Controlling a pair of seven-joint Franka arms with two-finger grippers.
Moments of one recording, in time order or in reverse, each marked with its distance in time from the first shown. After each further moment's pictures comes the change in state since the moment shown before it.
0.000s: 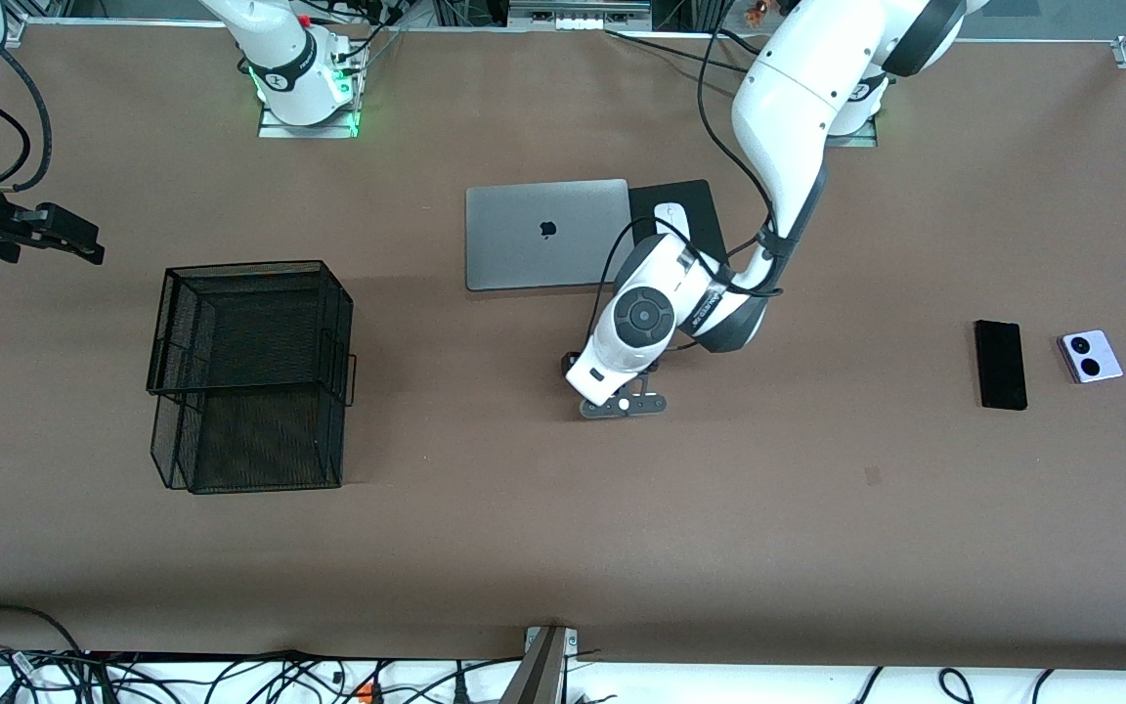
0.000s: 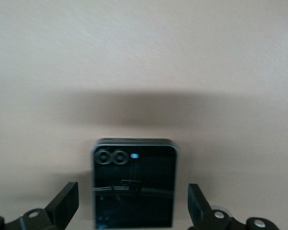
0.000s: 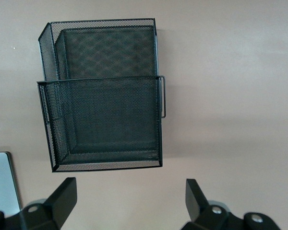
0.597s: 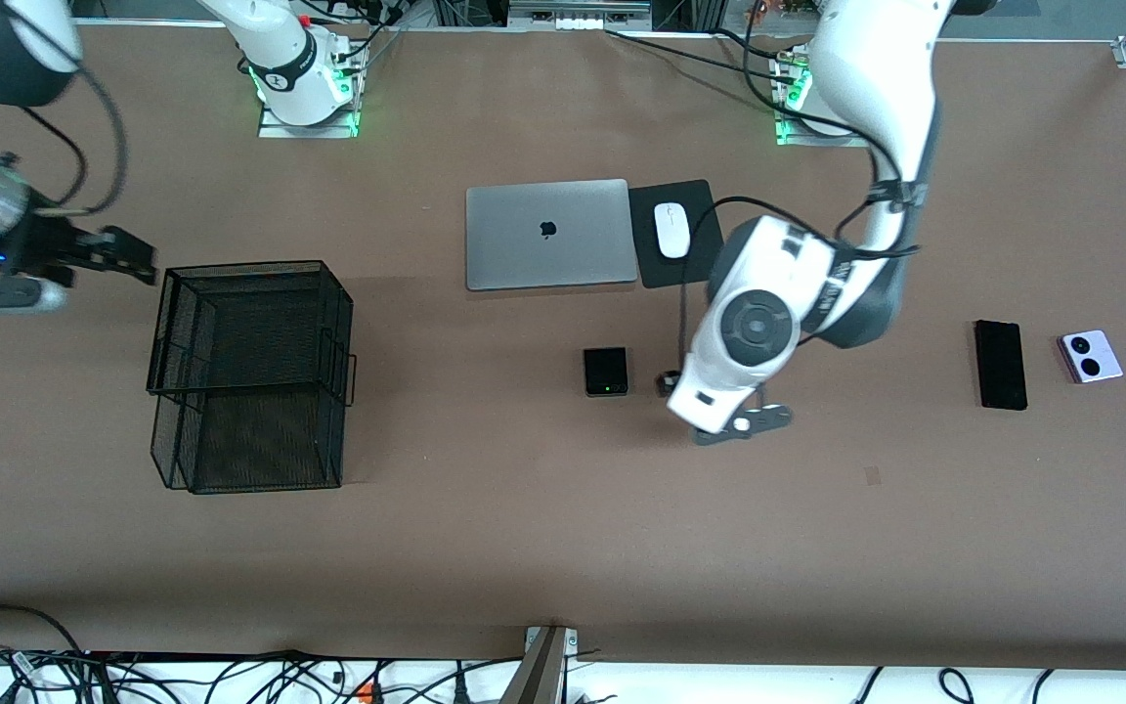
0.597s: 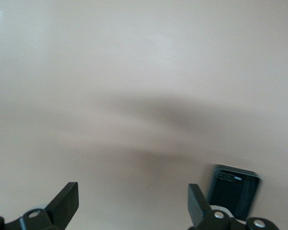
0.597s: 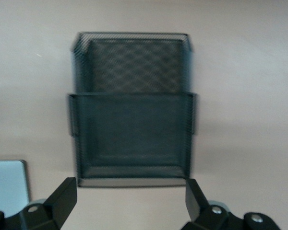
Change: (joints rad) left arm 0.005 -0.196 0.264 0.020 0.001 -0.338 0.022; right arm 0.156 0.056 0.012 0.000 0.003 0.090 0.128
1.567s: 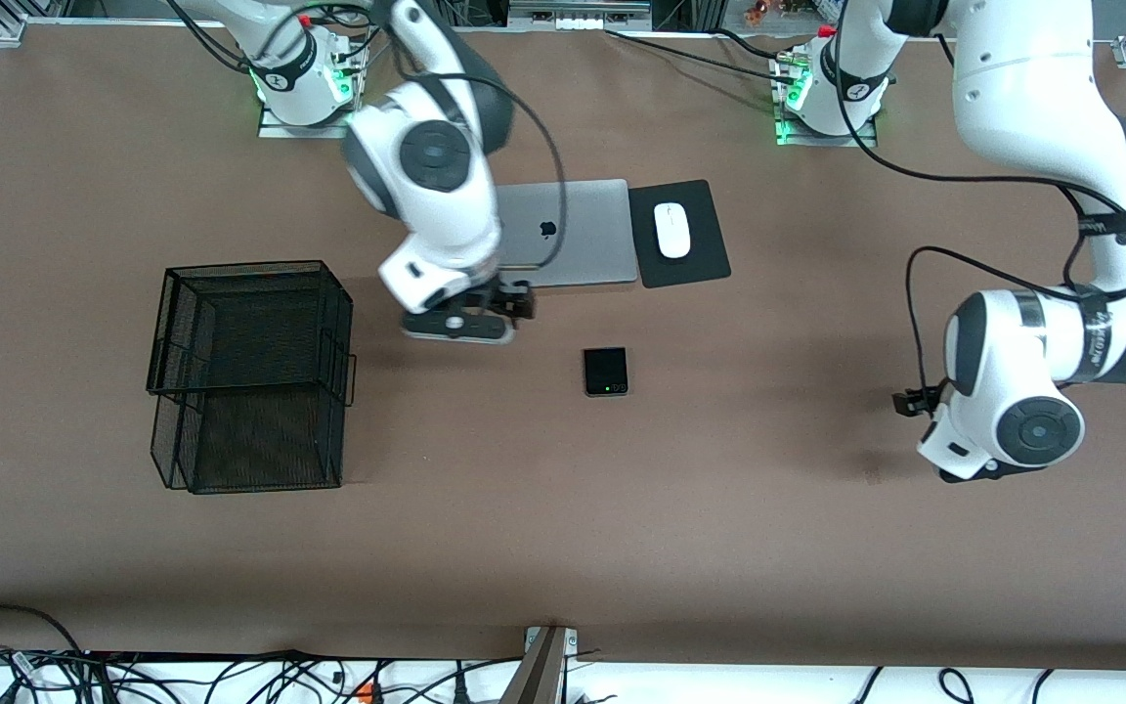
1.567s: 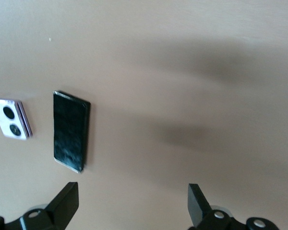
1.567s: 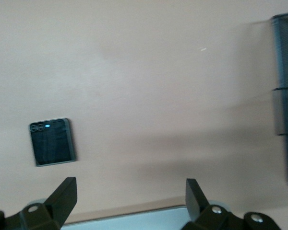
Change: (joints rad) left arm 0.286 0.072 0.173 -0.043 0.160 -0.106 0.491; right arm 0.590 0.449 0.007 0.188 -0.073 0.331 0.788
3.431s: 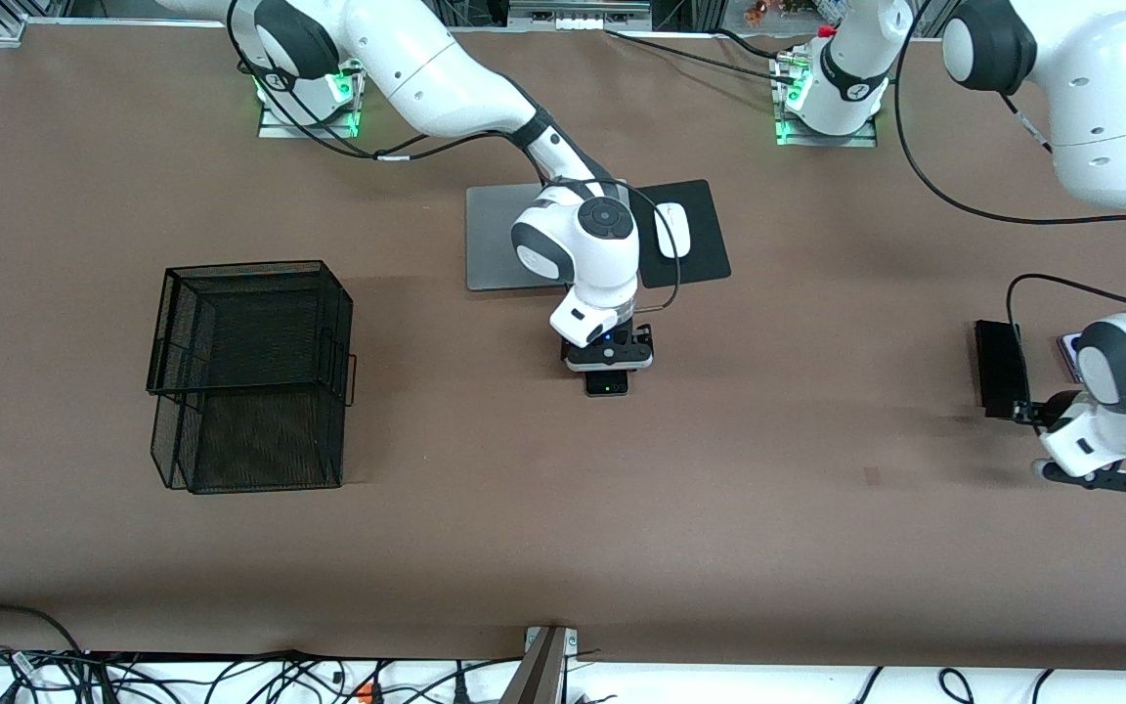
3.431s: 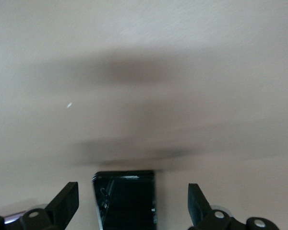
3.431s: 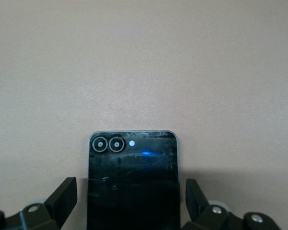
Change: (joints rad) left arm 0.308 0.094 -0.010 -0.010 -0.218 0.233 0.646; right arm 0.184 0.531 -0.060 0.347 -0.129 0.356 0.123
